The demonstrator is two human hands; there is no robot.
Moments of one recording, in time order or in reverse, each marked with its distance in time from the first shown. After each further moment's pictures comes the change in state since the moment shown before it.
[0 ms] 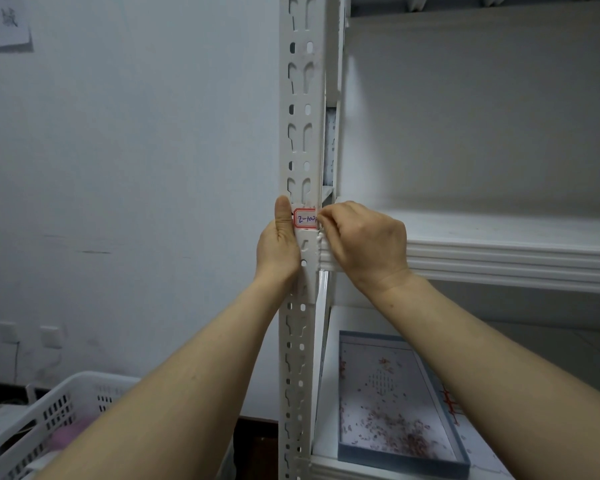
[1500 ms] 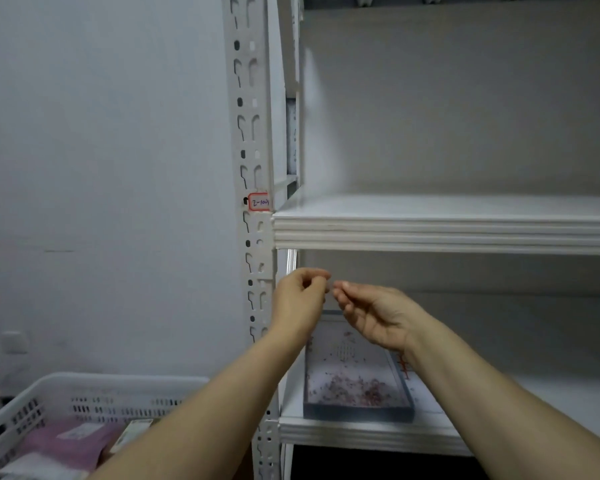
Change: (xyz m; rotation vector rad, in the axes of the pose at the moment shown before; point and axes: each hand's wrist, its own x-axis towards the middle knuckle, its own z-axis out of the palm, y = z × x) left_hand -0.101 -0.023 0.046 -0.012 -0.207 -0.118; right_hand -0.086 0.020 -0.093 1.527 -0.451 1.866
